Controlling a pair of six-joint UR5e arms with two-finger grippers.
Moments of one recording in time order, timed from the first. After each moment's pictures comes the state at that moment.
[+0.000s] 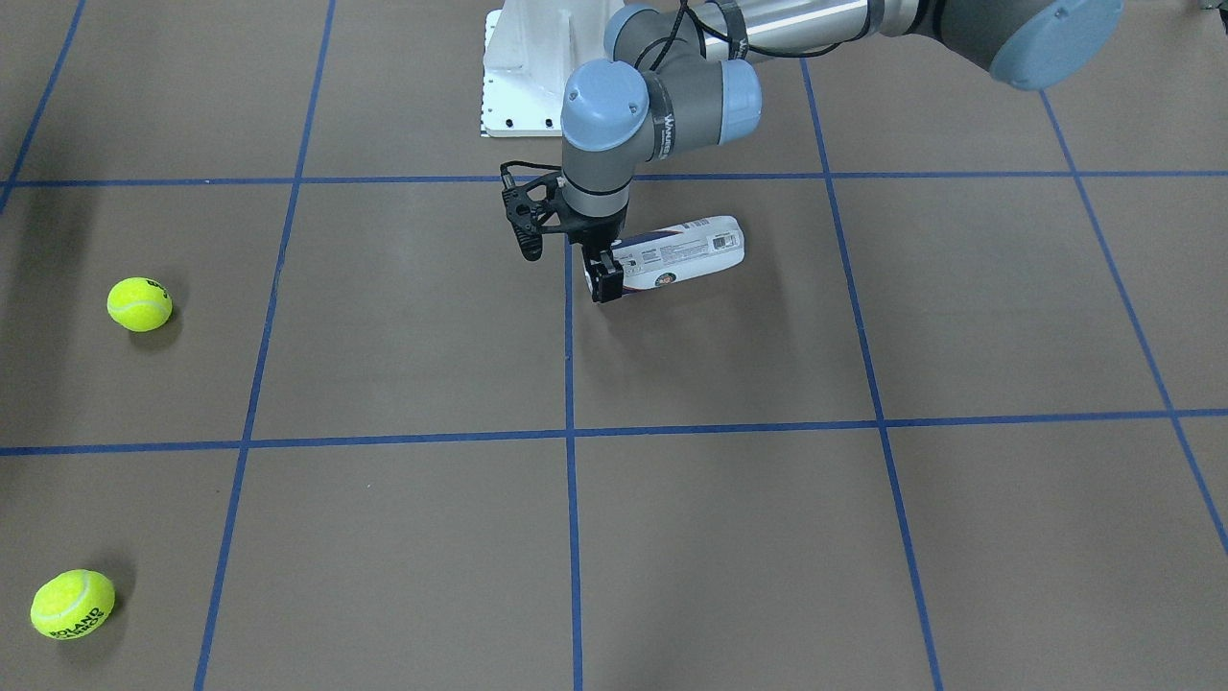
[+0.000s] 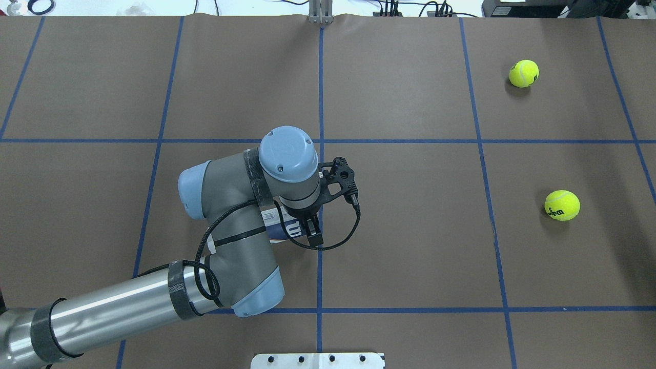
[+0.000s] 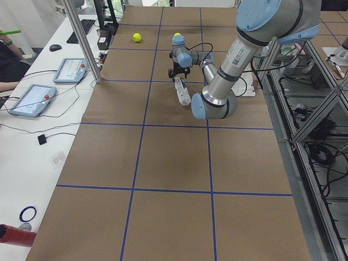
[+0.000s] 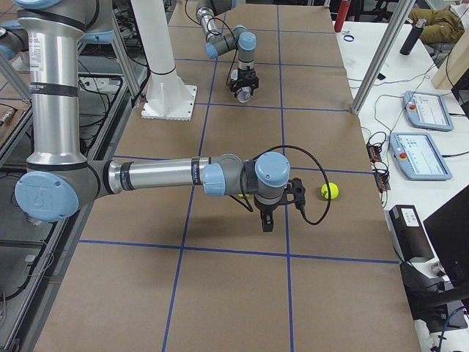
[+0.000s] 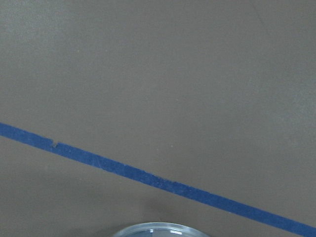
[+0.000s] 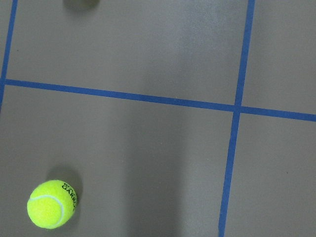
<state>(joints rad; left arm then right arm) -0.45 -2.39 -1.50 -1.62 -1.92 0.00 1.53 -1.61 1.72 -1.57 2.48 0.00</state>
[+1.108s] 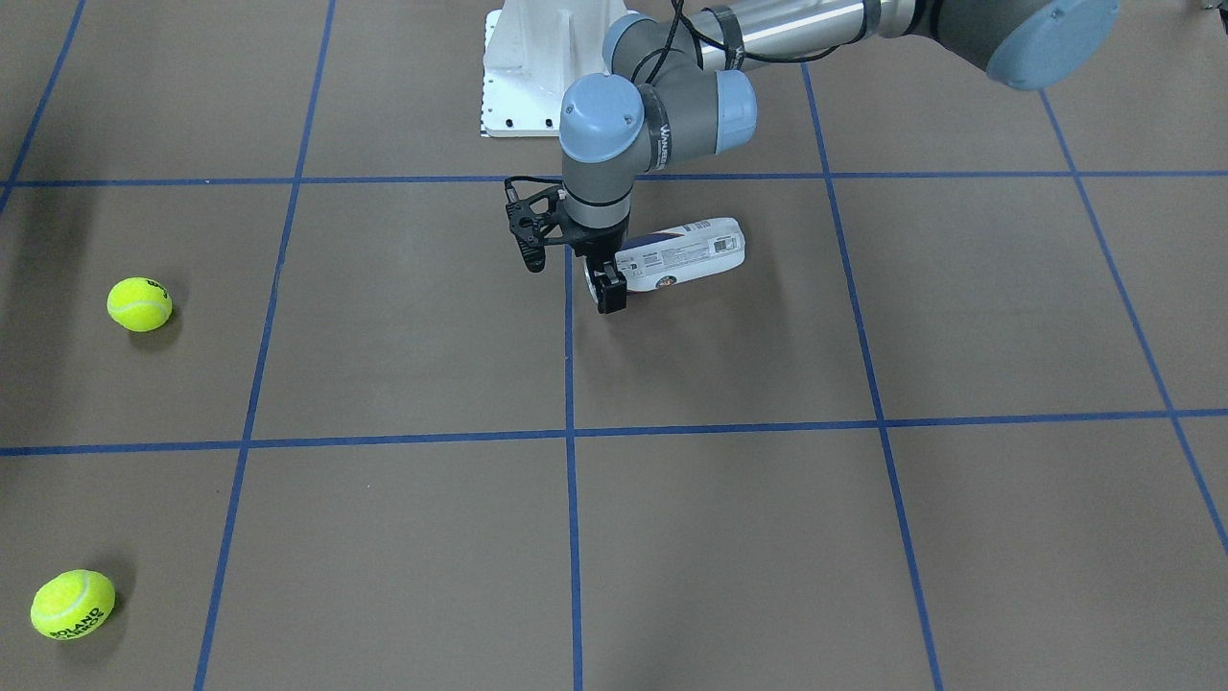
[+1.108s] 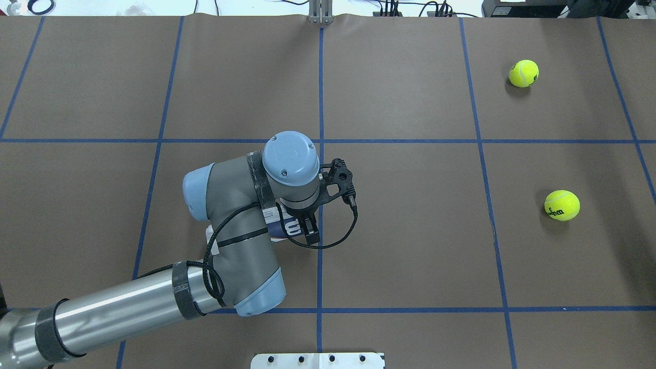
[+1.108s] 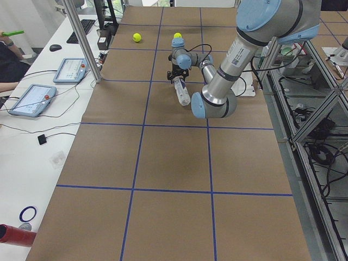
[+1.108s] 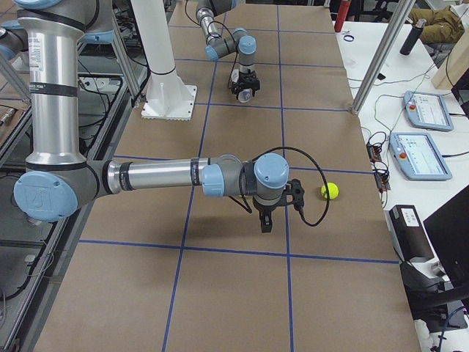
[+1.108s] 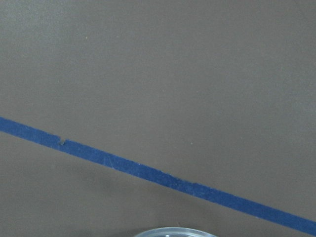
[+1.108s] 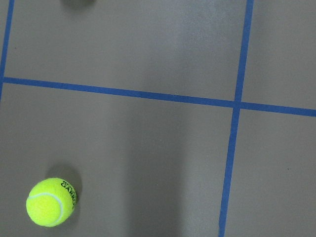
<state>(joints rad) -0.45 -2.39 -1.47 -1.62 -1.87 0.01 1.52 -1.62 1.72 -1.57 2.48 0.00</state>
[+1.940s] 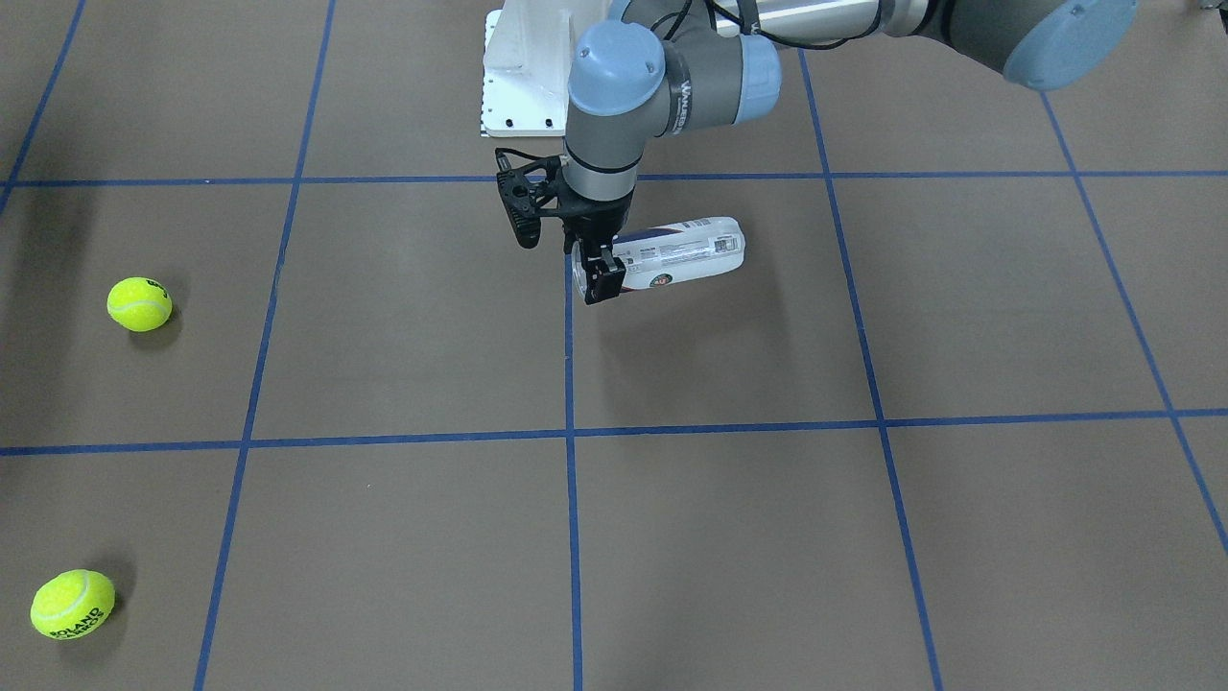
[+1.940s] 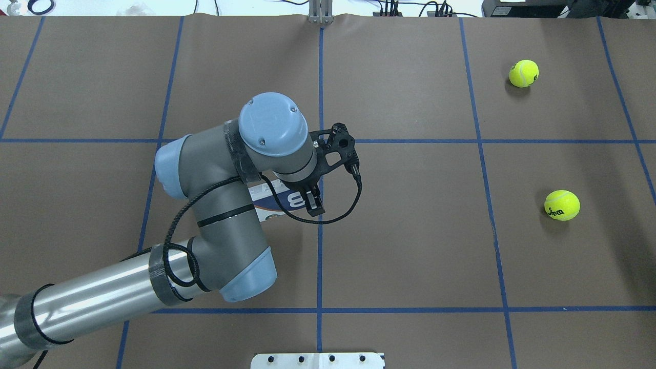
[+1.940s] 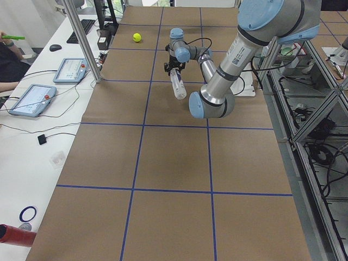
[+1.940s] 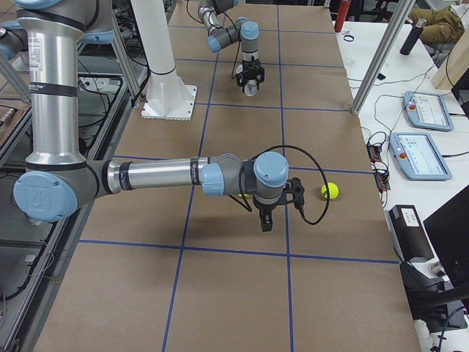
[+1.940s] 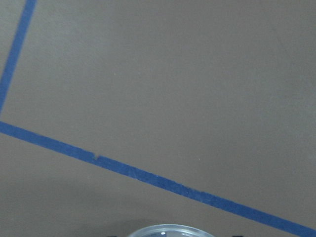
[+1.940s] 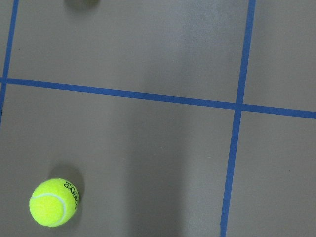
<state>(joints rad) -0.52 -2.39 -1.64 -1.61 -1.87 0.00 1.53 -1.62 1.73 -1.57 2.48 0.00</state>
